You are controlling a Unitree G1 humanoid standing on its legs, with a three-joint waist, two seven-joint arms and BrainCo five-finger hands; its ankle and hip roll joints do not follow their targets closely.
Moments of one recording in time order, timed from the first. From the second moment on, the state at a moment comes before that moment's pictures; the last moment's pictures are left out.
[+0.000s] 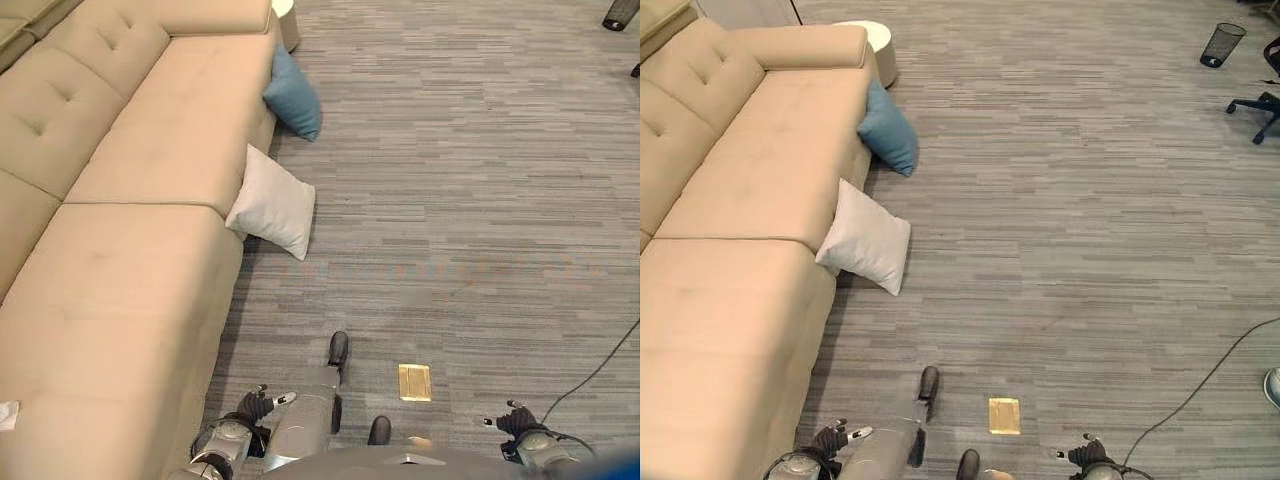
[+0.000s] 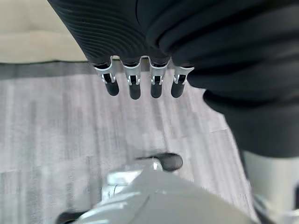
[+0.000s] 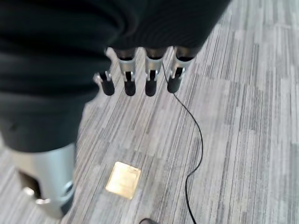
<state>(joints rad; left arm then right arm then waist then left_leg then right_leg) -0.06 0.21 -0.22 1.24 -0.13 -0.10 0.05 -0.07 -0.31 0.22 1.36 0.02 -0.05 -0.19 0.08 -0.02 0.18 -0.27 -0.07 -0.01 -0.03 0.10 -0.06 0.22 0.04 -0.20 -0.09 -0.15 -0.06</state>
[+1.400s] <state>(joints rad) -0.07 0.26 -0.26 1.26 -0.09 -0.10 0.05 -0.08 -0.31 0.24 1.28 -0.02 -0.06 -0.17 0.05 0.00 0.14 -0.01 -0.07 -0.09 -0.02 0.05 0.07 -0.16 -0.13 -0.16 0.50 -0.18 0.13</state>
